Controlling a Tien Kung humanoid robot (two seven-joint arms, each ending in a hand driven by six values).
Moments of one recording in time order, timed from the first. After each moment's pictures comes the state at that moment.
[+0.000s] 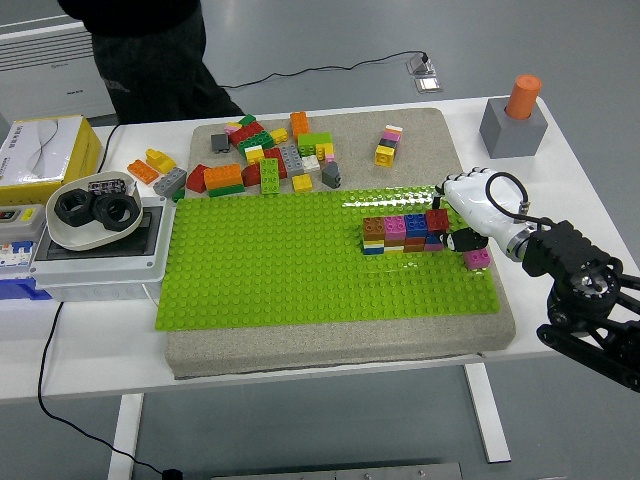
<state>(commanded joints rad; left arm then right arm) -0.06 0.08 -1.53 -0.18 1.84 0.01 0.14 0.68 -0.47 0.42 1.24 -2.04 -0.24 -0.27</state>
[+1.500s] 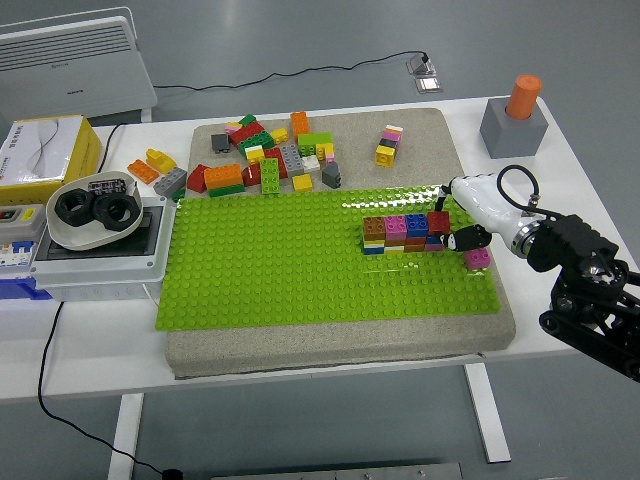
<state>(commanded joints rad) -0.06 0.08 -1.54 -0.18 1.85 0.01 0.14 0.68 -0.48 0.46 1.25 -1.86 -0.19 -0.25</state>
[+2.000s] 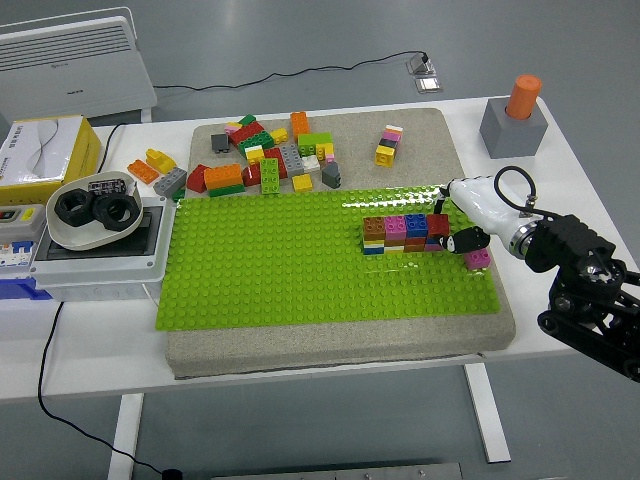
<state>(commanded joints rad) -0.07 0.08 -1.54 -0.18 1.86 0.01 0.14 0.69 -0.47 0.45 1.24 -1.86 -0.17 -0.26</state>
